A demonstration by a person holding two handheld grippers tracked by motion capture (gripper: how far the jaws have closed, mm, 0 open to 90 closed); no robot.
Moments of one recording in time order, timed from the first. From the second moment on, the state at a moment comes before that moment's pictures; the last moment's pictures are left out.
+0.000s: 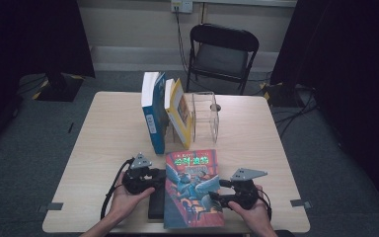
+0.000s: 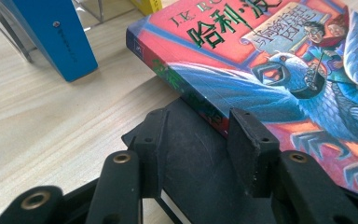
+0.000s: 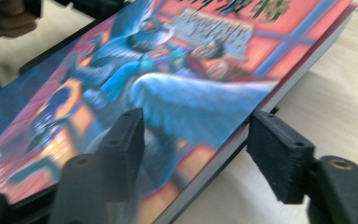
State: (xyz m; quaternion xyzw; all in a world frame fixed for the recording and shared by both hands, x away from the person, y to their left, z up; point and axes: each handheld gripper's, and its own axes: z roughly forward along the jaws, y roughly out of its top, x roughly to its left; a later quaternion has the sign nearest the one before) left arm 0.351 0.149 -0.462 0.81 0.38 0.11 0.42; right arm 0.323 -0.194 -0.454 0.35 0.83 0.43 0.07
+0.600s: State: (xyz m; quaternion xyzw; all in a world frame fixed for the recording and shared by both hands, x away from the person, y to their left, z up) left arm 0.342 0.155 -0.458 0.81 0.38 0.08 0.45; right arm 0.361 -0.187 -0.460 0.37 0.81 0.44 0.08
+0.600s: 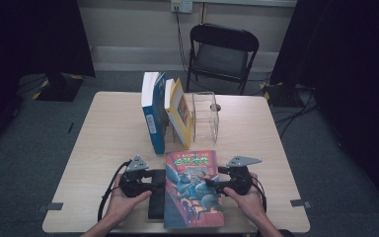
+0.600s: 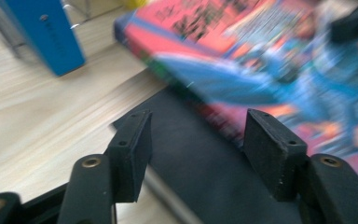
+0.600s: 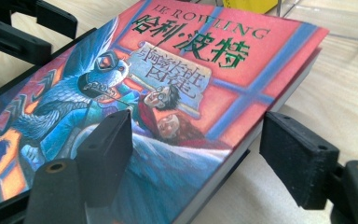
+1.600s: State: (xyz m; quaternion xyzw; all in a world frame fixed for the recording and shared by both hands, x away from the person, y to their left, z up) left arm 0.343 0.133 -0.466 0.82 0.34 0.04 0.46; right arm 0.362 -0.180 -0.458 0.39 0.80 0.44 0.10
